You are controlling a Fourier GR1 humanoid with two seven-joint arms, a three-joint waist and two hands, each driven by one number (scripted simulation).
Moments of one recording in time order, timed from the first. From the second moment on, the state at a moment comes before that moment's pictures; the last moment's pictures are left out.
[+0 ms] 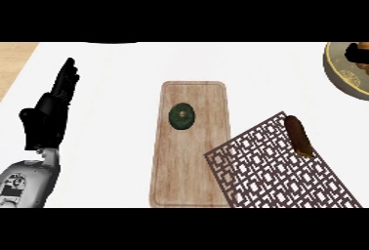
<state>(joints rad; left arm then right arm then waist) -0.26 0.33 -0.07 -1.58 -0.05 0.22 0.16 -0.94 -0.61 -0.20 -0.40 0.72 -0.73 0.26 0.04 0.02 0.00</state>
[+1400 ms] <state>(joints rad) -0.27 0.29 -0.08 -1.58 -0.07 0.21 0.16 -0.84 -0.73 -0.61 -0.24 0.34 -0.56 -0.29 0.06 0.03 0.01</state>
